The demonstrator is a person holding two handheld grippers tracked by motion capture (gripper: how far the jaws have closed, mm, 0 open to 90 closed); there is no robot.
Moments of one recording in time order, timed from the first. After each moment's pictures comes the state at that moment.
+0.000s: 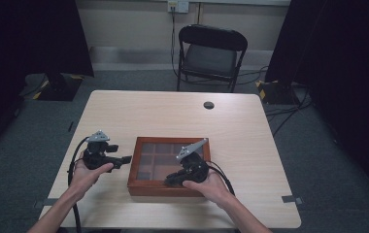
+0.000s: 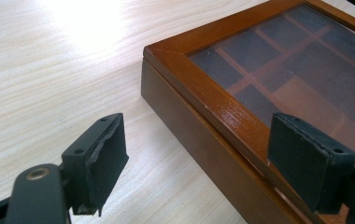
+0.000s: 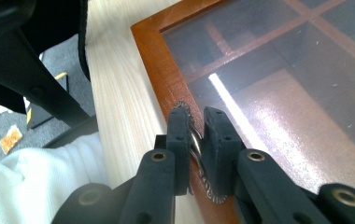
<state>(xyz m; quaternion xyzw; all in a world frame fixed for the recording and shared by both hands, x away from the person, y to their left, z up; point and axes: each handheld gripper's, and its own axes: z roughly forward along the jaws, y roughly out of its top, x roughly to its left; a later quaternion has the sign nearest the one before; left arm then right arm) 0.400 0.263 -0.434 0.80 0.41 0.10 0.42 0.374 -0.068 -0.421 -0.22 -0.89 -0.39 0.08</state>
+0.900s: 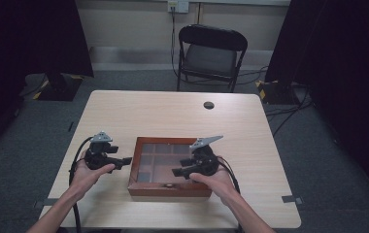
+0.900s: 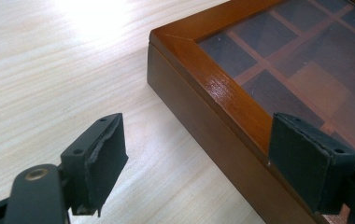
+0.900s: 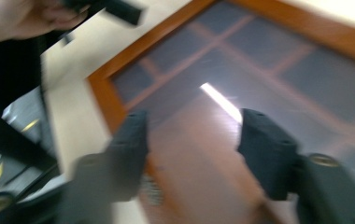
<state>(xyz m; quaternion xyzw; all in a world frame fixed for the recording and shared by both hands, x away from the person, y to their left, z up) 0.403 0.261 -0.439 0.81 0.42 0.10 0.40 0.389 -0.101 -0.417 -0.33 -0.84 -0.43 0.02</state>
